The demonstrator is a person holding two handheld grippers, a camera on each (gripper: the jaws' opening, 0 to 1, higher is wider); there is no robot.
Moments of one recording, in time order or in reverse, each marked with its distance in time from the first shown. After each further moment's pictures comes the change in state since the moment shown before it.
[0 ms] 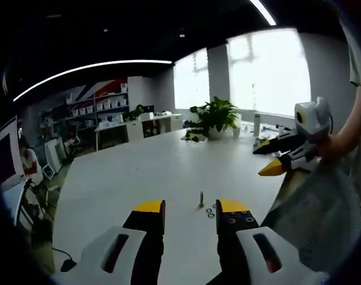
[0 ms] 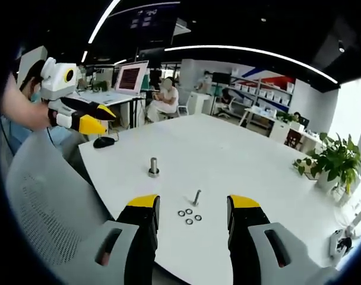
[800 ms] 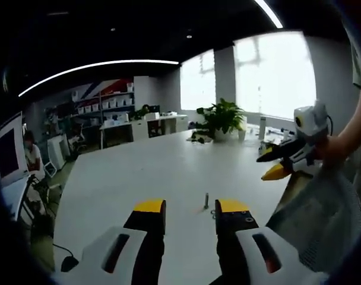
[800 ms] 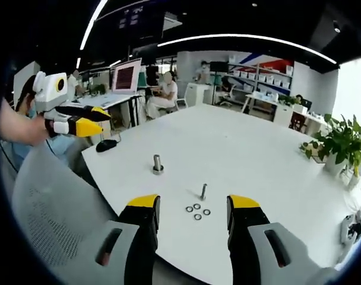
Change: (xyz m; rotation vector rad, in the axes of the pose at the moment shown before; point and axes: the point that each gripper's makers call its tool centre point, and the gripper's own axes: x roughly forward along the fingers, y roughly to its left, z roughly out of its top) left arm -0.001 0.011 0.000 -0.029 -0.010 0.028; right arm 0.012 -0.001 -0.006 0.099 0.077 0.046
